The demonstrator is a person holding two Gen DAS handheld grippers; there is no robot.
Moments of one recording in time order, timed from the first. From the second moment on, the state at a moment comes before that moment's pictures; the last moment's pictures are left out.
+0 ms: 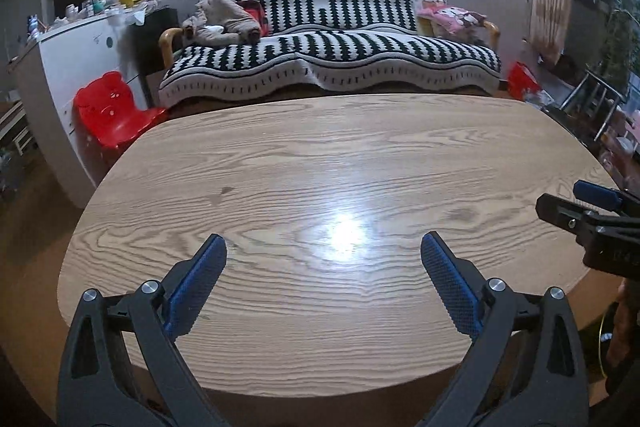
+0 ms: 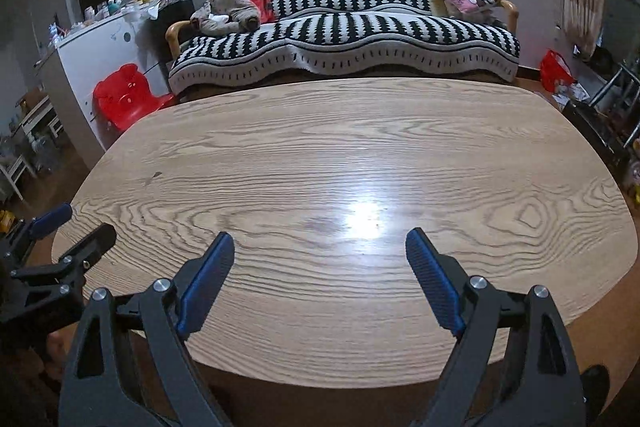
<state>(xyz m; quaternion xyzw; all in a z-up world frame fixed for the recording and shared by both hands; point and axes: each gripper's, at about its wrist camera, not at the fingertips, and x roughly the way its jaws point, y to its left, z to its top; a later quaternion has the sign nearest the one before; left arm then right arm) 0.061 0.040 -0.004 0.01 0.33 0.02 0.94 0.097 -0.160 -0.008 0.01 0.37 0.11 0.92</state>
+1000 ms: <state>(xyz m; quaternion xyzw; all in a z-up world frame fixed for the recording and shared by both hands) 0.062 0.034 -0.003 0.00 0.34 0.02 0.94 0.090 -0.165 -0.013 0.00 0.38 0.11 0.92</state>
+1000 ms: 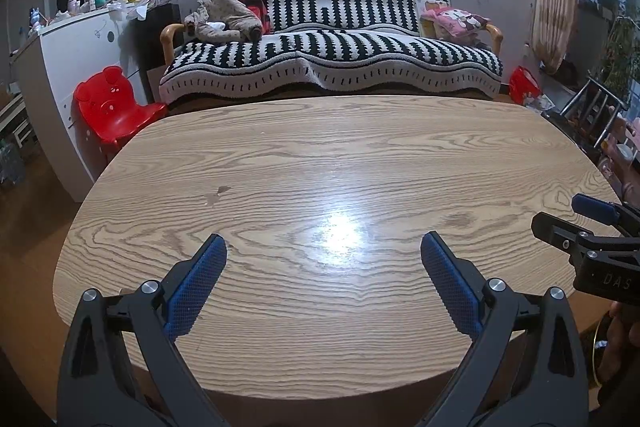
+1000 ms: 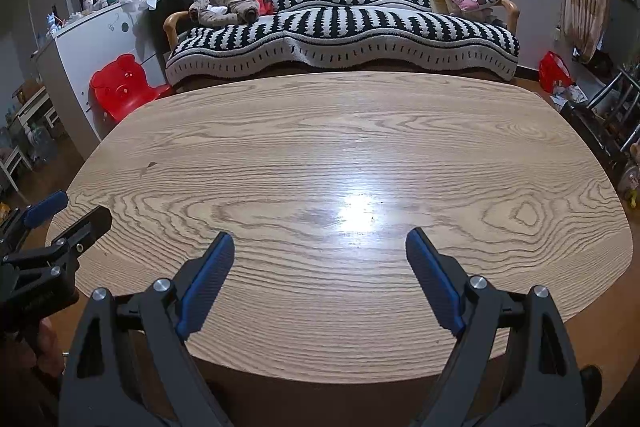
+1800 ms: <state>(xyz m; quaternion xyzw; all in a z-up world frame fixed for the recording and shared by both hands) 0.065 0.033 -0.004 0.00 0.34 0.02 0.94 0.089 -0.167 -0.013 0.00 0.38 0.11 0.92</state>
